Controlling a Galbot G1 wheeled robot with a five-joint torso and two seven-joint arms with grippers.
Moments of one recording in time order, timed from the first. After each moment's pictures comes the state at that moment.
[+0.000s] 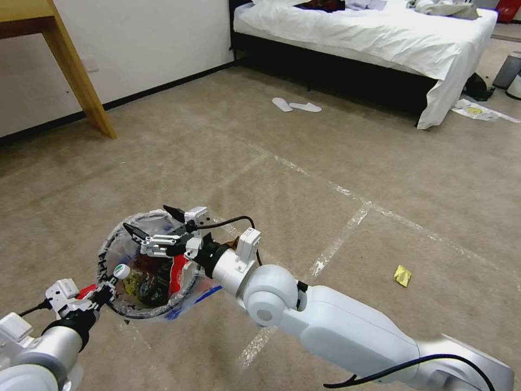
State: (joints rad) left arm 1.64 -1.46 -1.03 -2.37 -1.12 0.69 -0.34; right arm -0.52 1.23 -0.59 1.93 1.01 -0.01 0.16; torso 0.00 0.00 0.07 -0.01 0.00
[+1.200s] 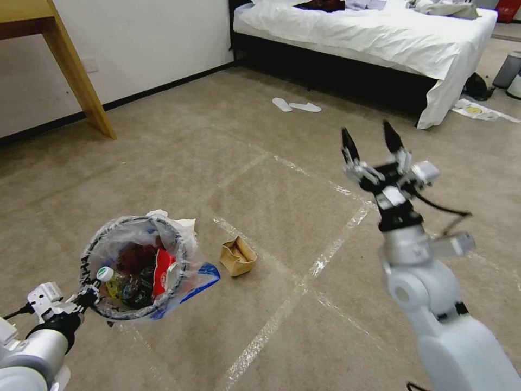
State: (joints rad) left arm 1.63 -1.45 -1.08 -2.32 -1.04 0.66 -0.32; right arm -1.24 1.12 0.46 2.13 0.58 0.34 -0.08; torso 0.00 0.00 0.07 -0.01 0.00
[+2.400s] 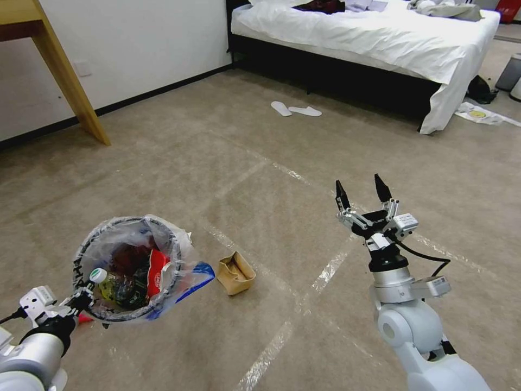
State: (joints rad) left arm 1.64 -1.47 -1.10 -2.34 -1.04 0.66 -0.32; right arm -1.30 1.16 0.42 2.06 0.53 0.40 -0.08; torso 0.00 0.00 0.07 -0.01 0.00
